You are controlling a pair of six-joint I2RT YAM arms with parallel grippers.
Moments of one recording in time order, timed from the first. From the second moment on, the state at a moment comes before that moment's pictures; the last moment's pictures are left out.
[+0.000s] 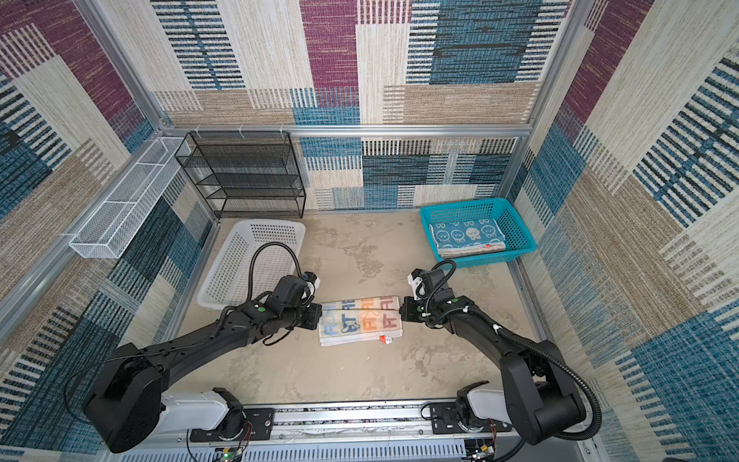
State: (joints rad) left arm -0.63 1.33 0.72 -0.34 0.07 -0.39; right arm 0.32 1.29 0.62 -0.31 -0.38 0.42
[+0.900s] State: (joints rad) left arm -0.69 1.17 0.65 -0.25 0.14 -0.48; right arm 0.34 1.22 0.63 -0.27 -0.44 0.49
